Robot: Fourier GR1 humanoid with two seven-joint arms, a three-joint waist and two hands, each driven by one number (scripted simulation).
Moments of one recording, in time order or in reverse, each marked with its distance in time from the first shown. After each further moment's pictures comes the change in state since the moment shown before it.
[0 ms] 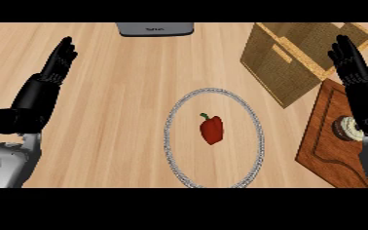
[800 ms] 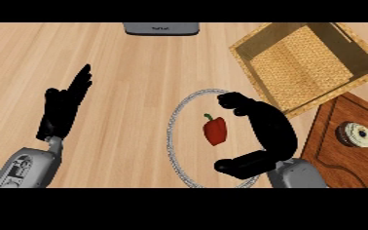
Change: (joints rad) left arm 0.029 -0.085 -0.039 0.183 -0.009 0.044 0.211; right arm 0.014 0.387 0.279 0.043 -0.023 0.260 -0.577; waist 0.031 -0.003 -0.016
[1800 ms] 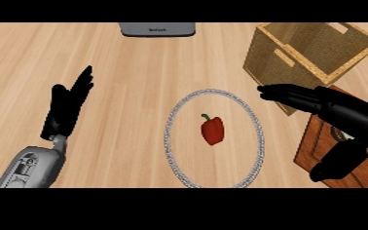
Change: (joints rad) left arm -0.010 -0.037 0.024 0.038 -0.031 -0.002 0.032; right arm -0.115 -0.601 -0.051 -0.172 0.295 0.360 0.409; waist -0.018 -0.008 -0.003
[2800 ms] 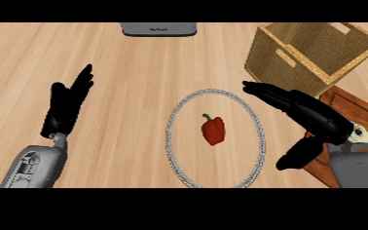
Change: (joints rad) left arm -0.002 -0.080 0.107 -0.005 -0.099 -0.088 0.014; right arm 0.044 0.275 -0.054 0.085 0.284 -0.045 -0.008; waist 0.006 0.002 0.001
